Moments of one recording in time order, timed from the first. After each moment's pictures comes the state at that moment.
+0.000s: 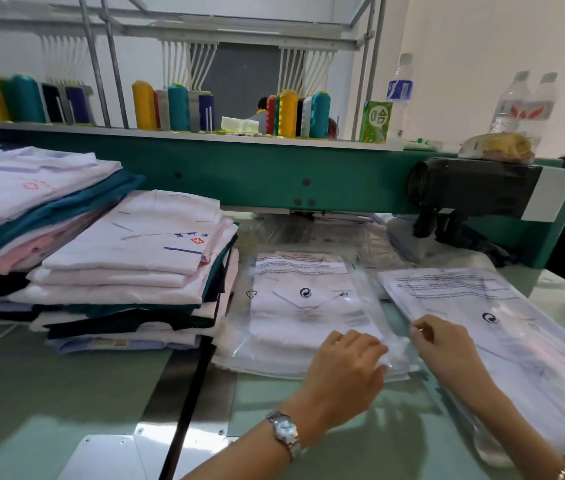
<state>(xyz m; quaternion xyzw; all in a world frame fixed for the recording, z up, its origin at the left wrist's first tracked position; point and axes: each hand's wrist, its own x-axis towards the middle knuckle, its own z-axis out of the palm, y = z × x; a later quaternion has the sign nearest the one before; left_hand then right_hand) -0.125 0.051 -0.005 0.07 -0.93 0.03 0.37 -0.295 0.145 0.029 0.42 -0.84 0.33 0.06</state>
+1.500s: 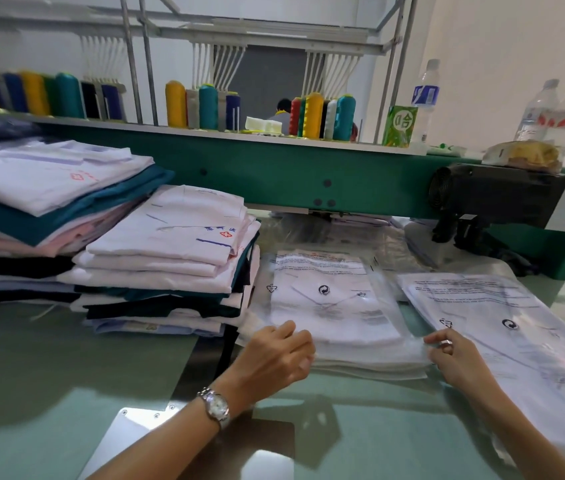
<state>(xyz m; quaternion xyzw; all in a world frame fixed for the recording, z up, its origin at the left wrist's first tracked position) -0.021 -0.018 -0.012 0.04 -0.89 0.19 0.41 -0.307 0.140 -0.005 0.34 -0.81 0.46 -0.10</state>
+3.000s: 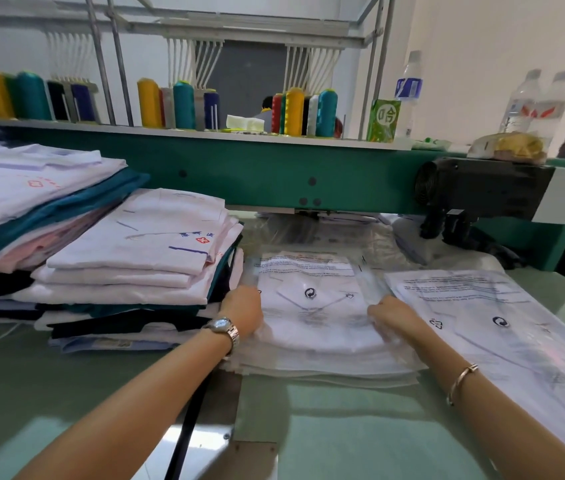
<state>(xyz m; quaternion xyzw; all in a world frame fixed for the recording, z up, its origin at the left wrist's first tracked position) -0.070 -0.103 0.033 0.45 -0.89 0.11 0.01 -0.300 0.047 0.042 0.35 -0.87 0.27 -0.19</state>
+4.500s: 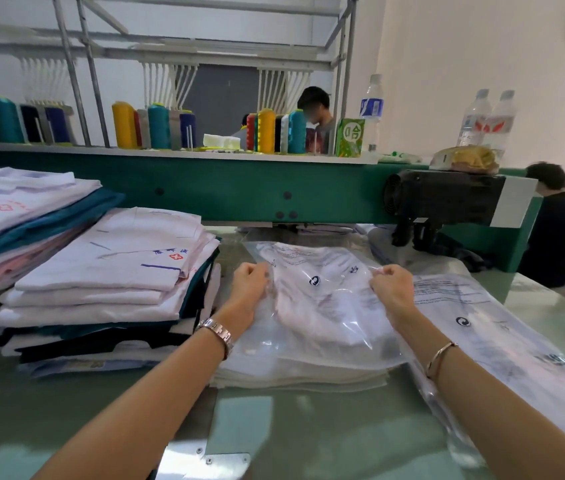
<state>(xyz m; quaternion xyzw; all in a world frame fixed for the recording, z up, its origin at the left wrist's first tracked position) -0.115 -0.065 0.081 0.39 -0.59 -0.56 0.44 -0.347 0.037 0.064 0.24 -0.75 0.62 -0.05</state>
